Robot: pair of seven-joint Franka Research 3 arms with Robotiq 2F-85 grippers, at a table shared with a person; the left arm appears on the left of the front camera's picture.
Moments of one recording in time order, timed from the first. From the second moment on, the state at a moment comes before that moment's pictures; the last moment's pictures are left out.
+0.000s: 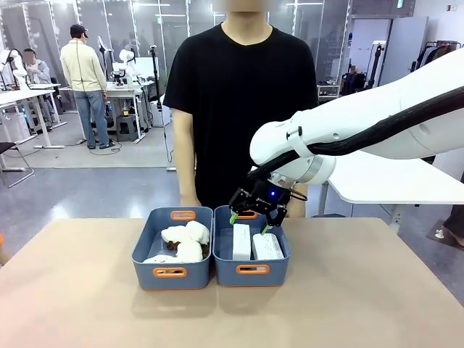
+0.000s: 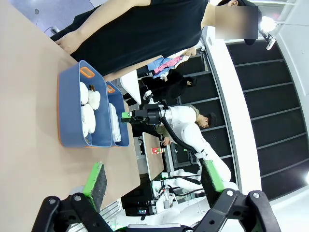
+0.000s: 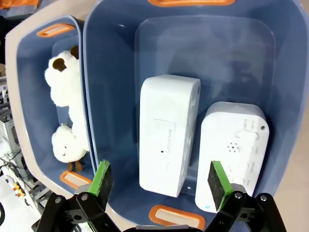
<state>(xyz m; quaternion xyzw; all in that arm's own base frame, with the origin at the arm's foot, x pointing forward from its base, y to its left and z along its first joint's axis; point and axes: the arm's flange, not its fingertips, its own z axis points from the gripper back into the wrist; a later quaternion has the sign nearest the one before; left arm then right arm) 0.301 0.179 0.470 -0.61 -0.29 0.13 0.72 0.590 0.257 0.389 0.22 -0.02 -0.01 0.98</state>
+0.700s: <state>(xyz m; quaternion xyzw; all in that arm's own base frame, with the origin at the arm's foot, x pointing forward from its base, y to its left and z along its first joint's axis) 0.301 0.179 0.470 -0.61 -0.29 0.13 0.72 0.506 0.065 0.466 0.41 -0.02 -0.07 0.91</state>
